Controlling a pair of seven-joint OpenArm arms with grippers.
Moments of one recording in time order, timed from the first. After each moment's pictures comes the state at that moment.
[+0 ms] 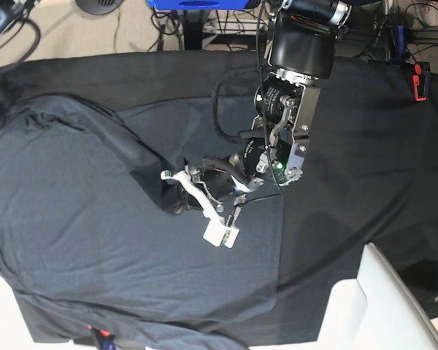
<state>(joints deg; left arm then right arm) -6.6 3.3 9.4 76.0 -32.4 -21.5 39.8 -2.9 12.3 55.6 59.1 21.1 22.2 -38.8</state>
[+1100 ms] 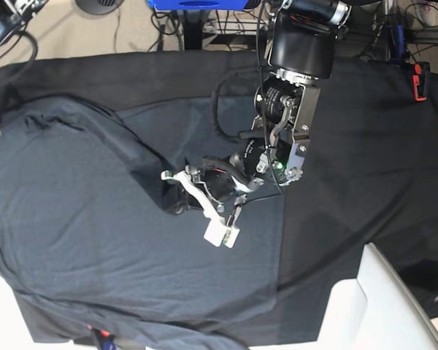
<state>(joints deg) -6.6 3.3 9.4 76.0 -32.3 -21.5 39.8 -0.3 12.2 55.2 62.6 21.0 21.7 -46.2</state>
